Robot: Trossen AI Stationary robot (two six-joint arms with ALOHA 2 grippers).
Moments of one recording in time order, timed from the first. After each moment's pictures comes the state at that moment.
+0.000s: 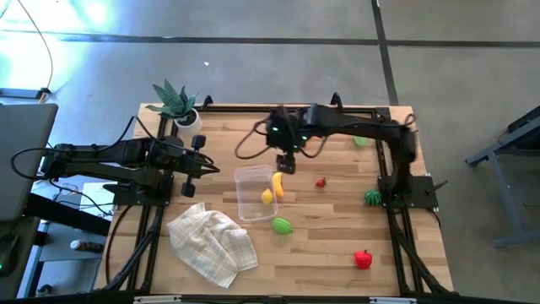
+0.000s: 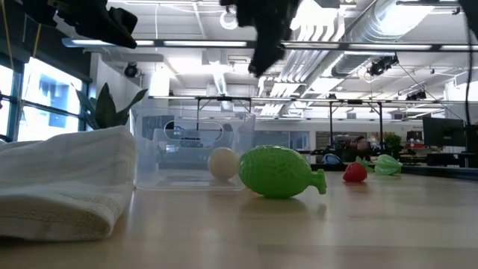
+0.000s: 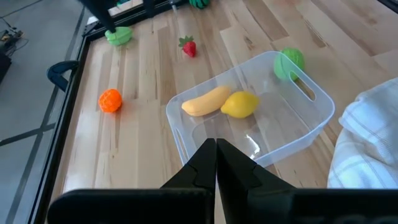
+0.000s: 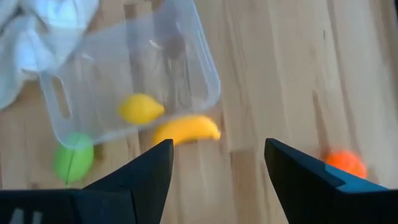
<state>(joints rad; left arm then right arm) 0.16 0.70 0.68 -0.55 0.01 0.37 -0.18 1.87 1.85 -1.12 -0.07 -0.02</state>
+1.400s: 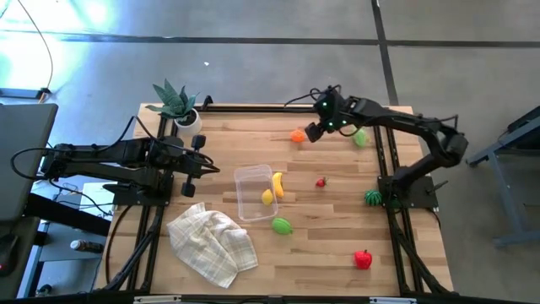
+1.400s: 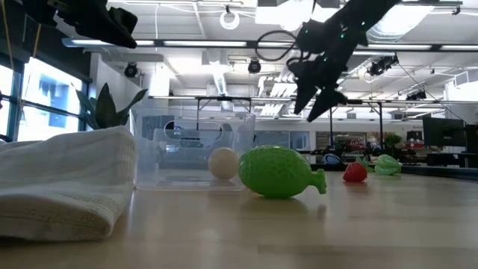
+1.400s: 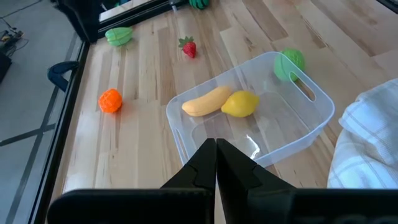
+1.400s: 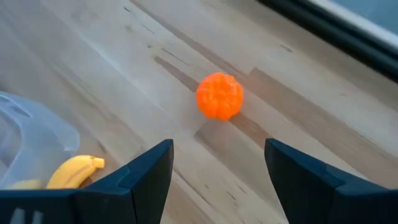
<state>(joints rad) 0.16 0.70 0.68 -0.55 0.01 0.37 -0.58 1.50 1.12 -0.62 -0.08 0.34</state>
